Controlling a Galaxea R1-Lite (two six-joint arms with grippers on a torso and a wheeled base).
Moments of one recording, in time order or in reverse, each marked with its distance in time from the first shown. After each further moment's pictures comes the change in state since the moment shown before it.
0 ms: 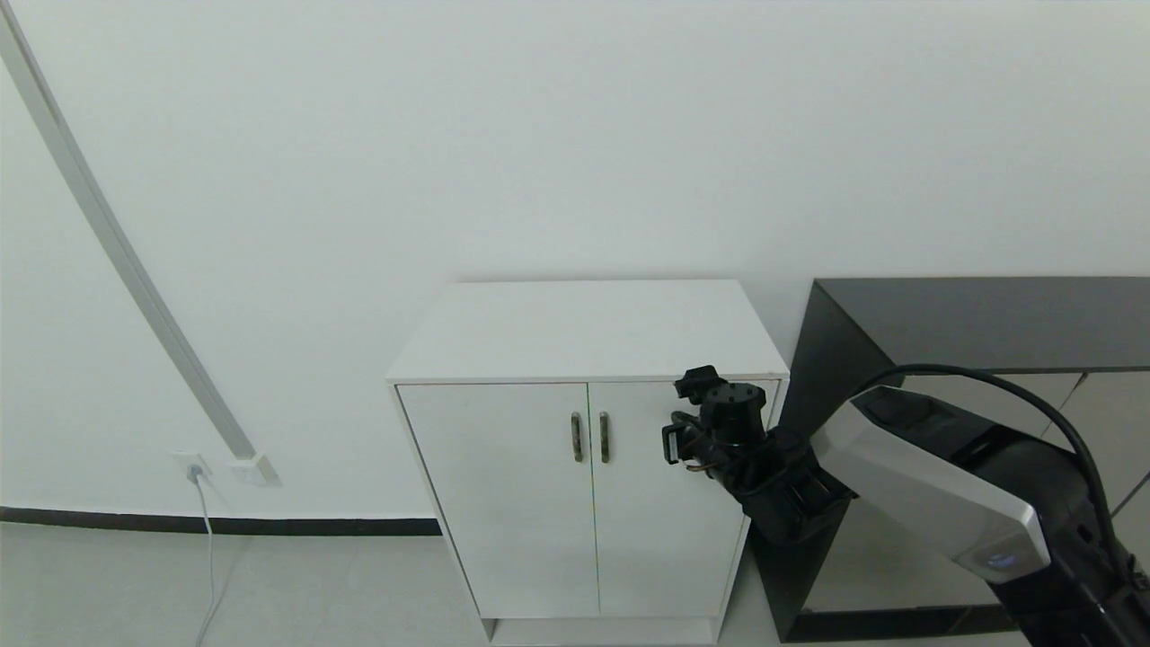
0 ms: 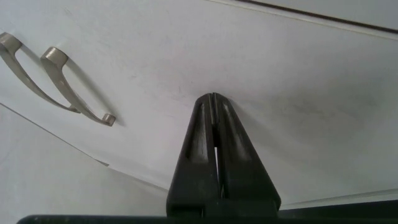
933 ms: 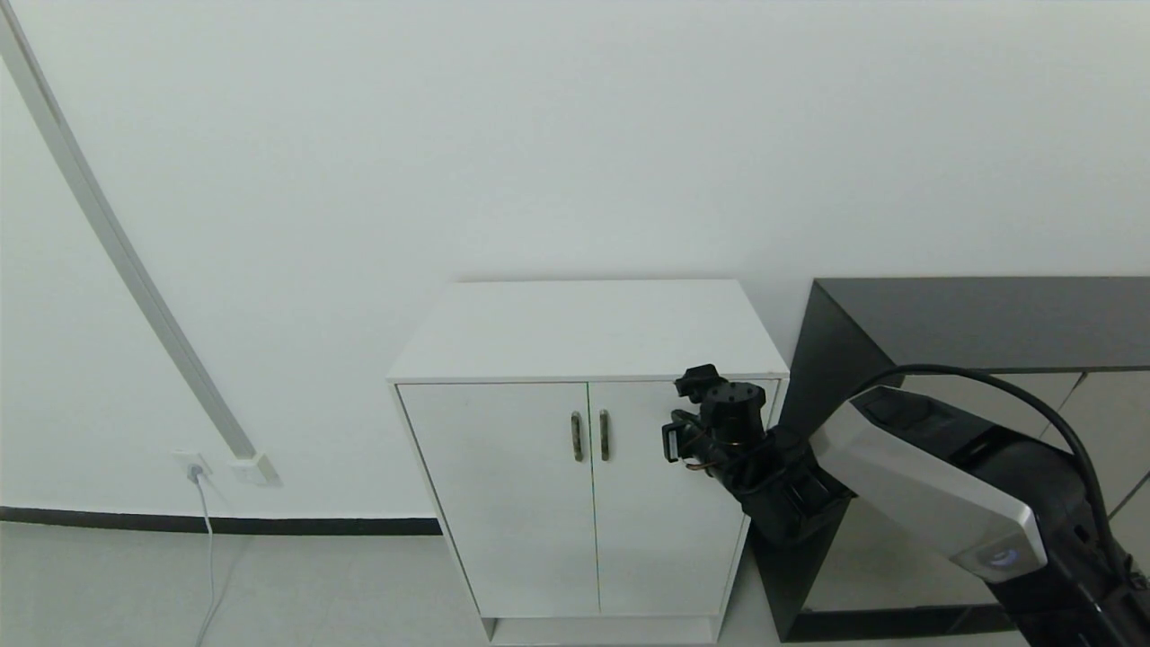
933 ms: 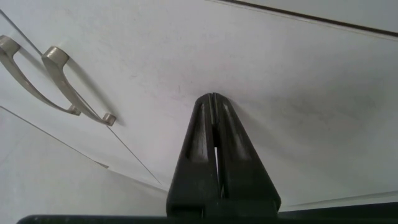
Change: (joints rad) left arm 0.000 0.000 0.000 0.000 0.000 0.000; right arm 0.000 0.006 -0.010 -0.004 -0.002 0.000
